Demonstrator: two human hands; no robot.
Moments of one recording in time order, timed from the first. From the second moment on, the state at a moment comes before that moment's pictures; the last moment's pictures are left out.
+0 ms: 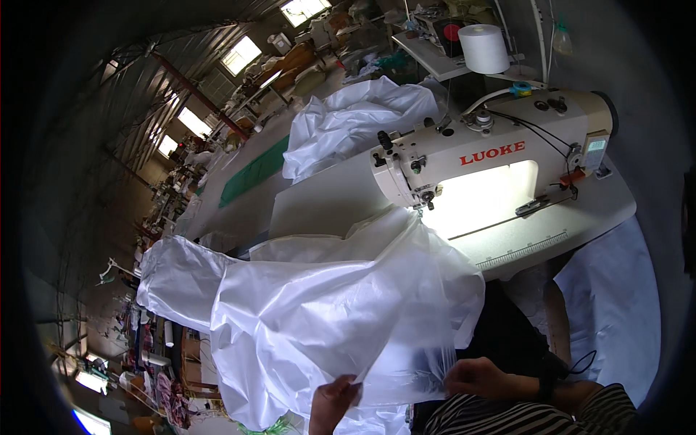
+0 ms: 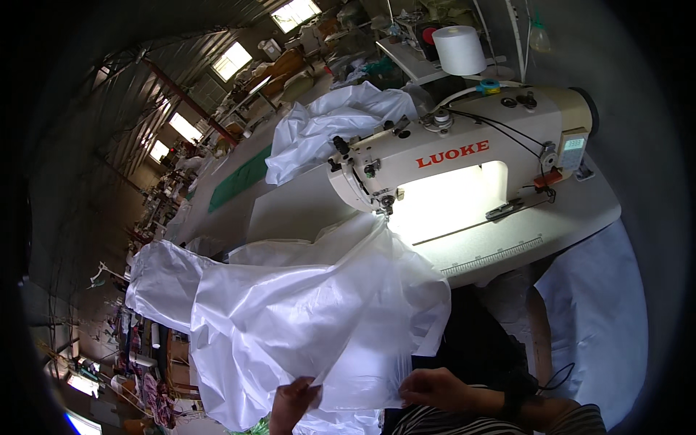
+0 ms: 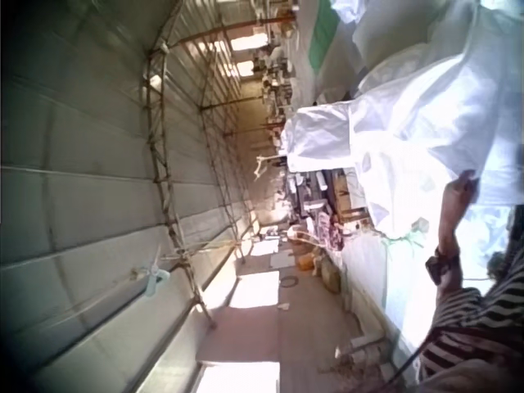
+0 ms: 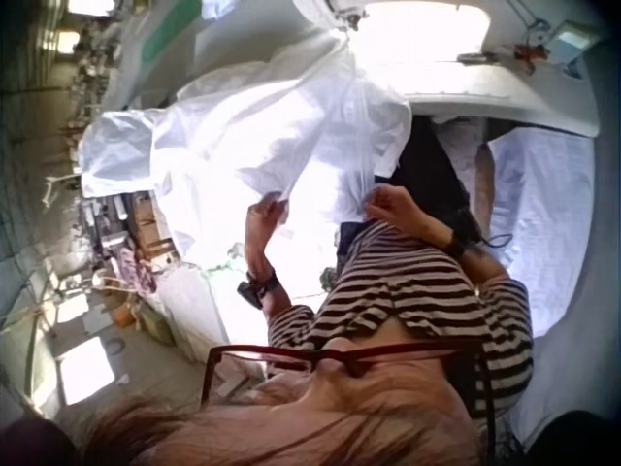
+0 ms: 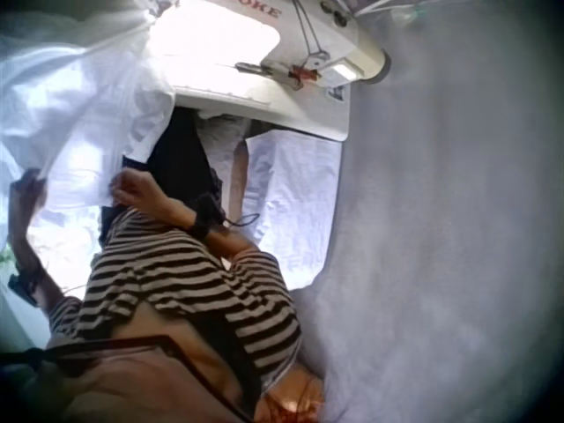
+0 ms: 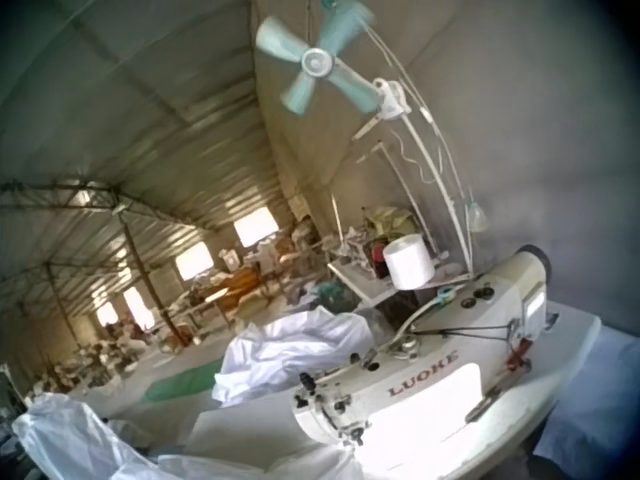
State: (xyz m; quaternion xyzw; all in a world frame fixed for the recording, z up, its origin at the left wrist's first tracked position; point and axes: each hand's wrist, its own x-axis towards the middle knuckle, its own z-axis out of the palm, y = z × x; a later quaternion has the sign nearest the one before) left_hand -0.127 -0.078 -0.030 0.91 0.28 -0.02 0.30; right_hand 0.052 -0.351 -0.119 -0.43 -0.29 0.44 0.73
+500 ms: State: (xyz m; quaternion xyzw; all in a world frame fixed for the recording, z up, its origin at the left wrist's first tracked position) left_hand -0.120 -0.193 -0.033 0.69 0.21 0.03 0.69; right_hand -0.002 -0.340 -0.077 -0.58 -0.73 0.10 0.35
